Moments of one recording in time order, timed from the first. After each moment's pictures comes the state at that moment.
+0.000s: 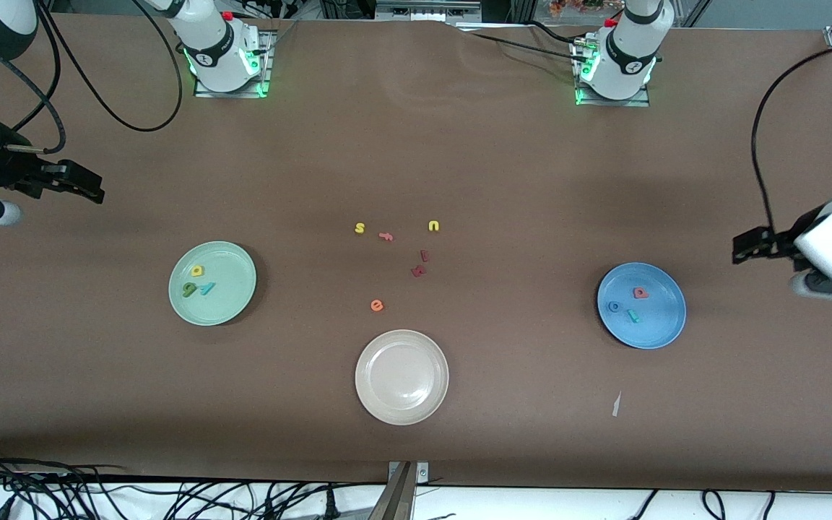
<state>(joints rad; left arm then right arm) -0.02 0.21 0.08 -1.49 0.03 1.70 0.14 0.14 0.08 -0.11 -1.57 -0.03 1.59 0.10</state>
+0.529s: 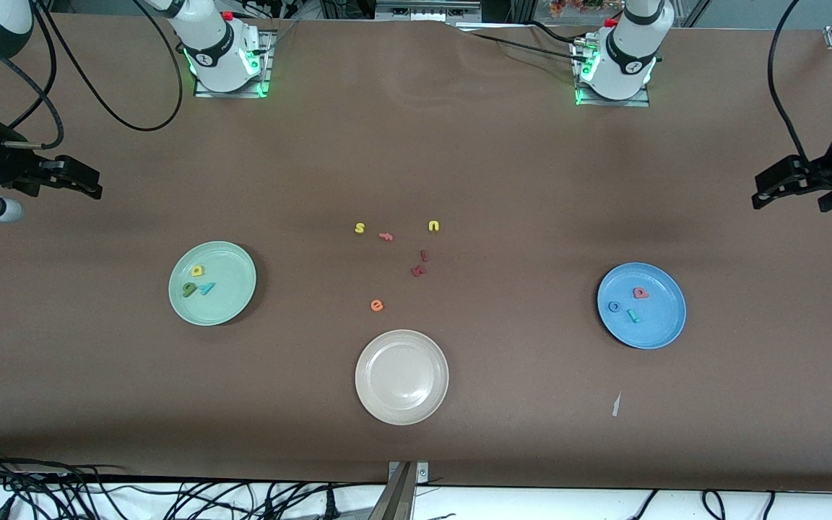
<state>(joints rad) -0.02 0.07 0.02 -1.53 0.00 1.60 0.04 0.13 0.08 -0.11 -1.57 -0.03 1.58 0.04</state>
